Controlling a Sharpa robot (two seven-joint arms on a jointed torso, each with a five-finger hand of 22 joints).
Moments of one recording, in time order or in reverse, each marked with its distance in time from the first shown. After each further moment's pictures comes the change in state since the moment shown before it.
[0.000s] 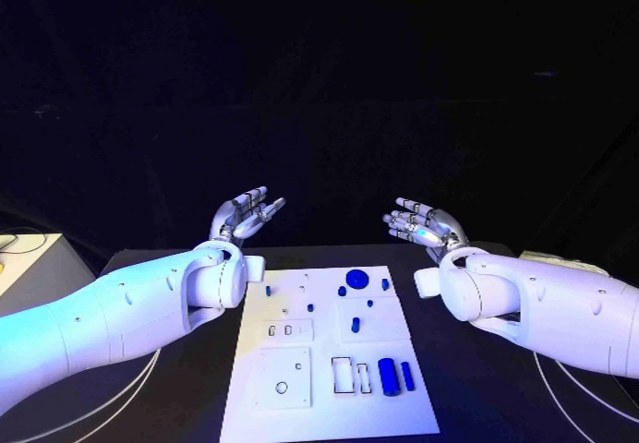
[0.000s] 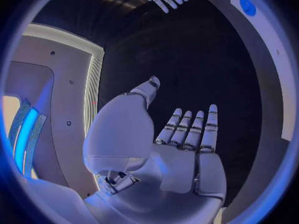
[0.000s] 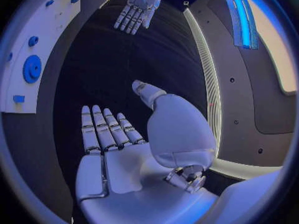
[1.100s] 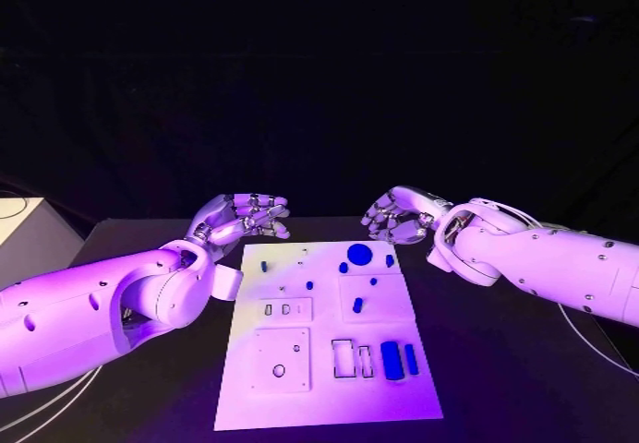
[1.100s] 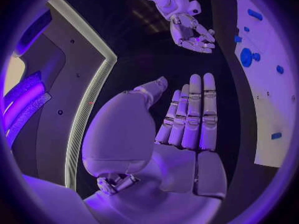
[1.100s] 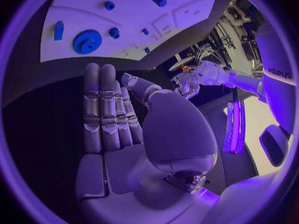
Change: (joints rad) left arm 0.023 -0.293 0.007 0.395 -0.101 0.252 -0.044; left_hand 0.047 -0.035 0.176 -0.040 0.004 0.447 0.055 0.124 0.072 0.705 -0.027 0.053 0.028 0.744 -0.151 0.375 0.301 0.062 0.543 -0.111 0.354 0.159; right arm 0.126 0.035 -0.024 -0.051 -1.168 0.184 -0.275; right_hand 0.120 -0.057 0.058 -0.091 -0.016 0.632 0.025 0.111 0.082 0.736 -0.158 0.027 0.022 0.857 -0.222 0.391 0.331 0.064 0.714 -0.182 0.634 0.363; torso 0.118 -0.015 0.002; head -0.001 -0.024
